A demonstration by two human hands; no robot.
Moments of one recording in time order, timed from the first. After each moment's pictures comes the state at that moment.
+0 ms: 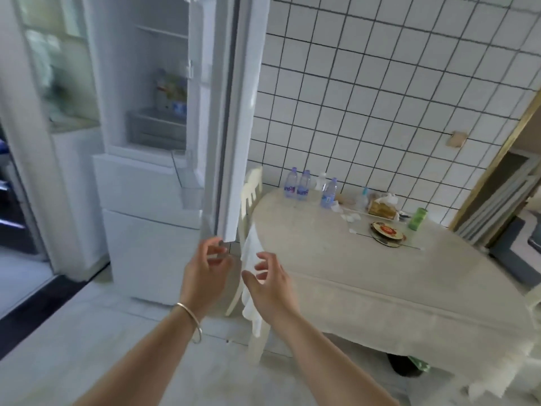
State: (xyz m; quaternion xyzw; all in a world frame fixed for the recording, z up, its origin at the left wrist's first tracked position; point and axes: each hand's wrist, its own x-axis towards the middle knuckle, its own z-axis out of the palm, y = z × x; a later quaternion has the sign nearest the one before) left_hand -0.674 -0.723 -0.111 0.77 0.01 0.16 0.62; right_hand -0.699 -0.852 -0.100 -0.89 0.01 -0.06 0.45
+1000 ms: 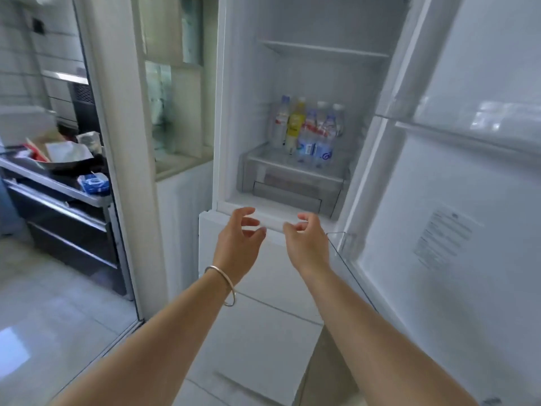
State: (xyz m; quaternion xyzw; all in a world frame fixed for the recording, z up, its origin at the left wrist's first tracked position) left_hand -0.220 -0.347 -0.070 0.76 0.04 0.21 0.61; right_hand -0.203 -0.467 -0.049 -0.84 0.02 -0.12 0.52
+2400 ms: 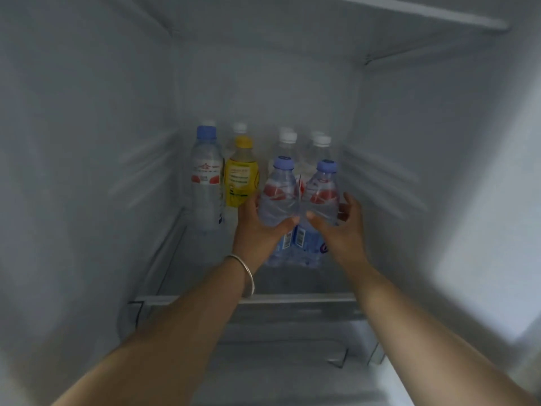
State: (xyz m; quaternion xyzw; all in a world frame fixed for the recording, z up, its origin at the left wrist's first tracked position) left_hand 0.355 -0.384 -0.009 0.70 -0.21 0.09 0.67; right_hand 0.310 -0.531 -0.006 -0.74 0.10 -0.34 0.57
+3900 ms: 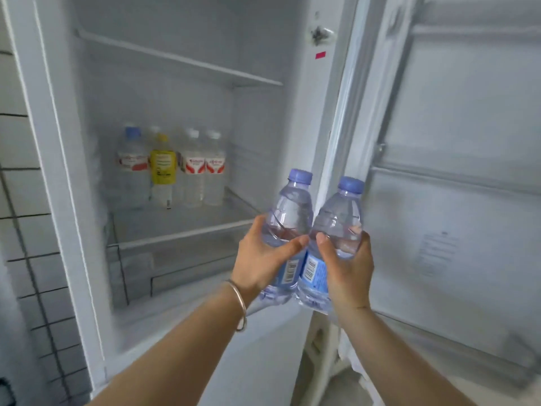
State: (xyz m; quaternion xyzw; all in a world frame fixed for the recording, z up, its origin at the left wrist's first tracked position) left_hand 0.057 -0.301 0.000 0.59 -0.39 -0.11 0.69; right_hand -0.048 -0.390 -0.005 -0.63 0.26 -0.58 0.43
